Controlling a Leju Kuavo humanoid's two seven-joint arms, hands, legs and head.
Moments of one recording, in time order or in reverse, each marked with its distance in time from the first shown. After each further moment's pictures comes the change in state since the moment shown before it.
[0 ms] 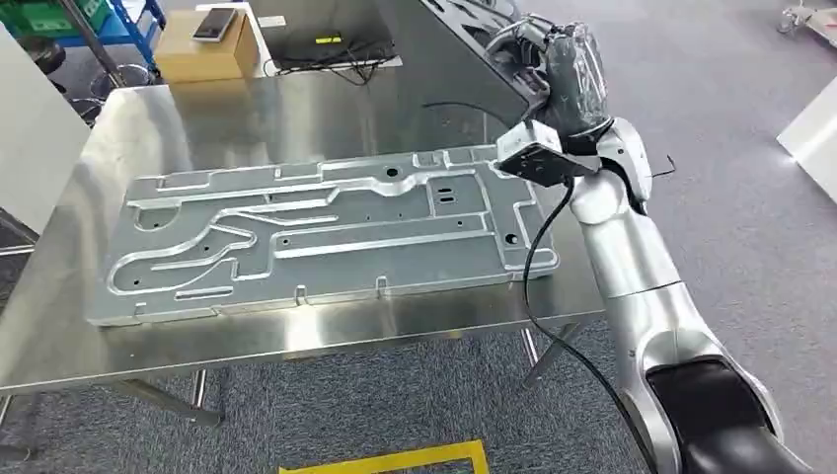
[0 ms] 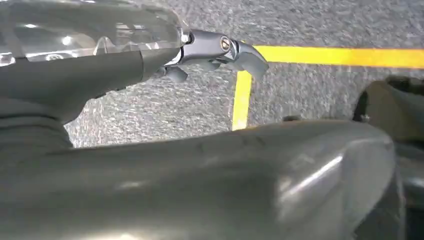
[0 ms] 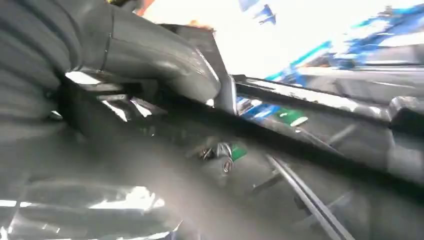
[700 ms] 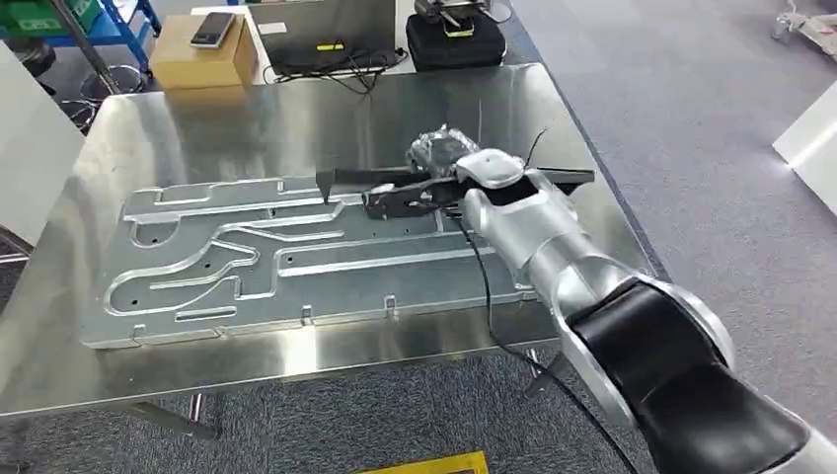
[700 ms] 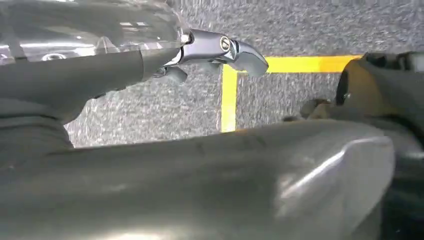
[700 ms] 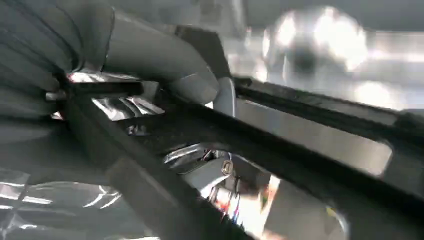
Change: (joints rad) left arm -0.028 -0.009 -0.042 -0.013 -0.011 -0.036 -0.047; right arm -0.243 0.219 0.312 0.828 0.503 0.350 0.491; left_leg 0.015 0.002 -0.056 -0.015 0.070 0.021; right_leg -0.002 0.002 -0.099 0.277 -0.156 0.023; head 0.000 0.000
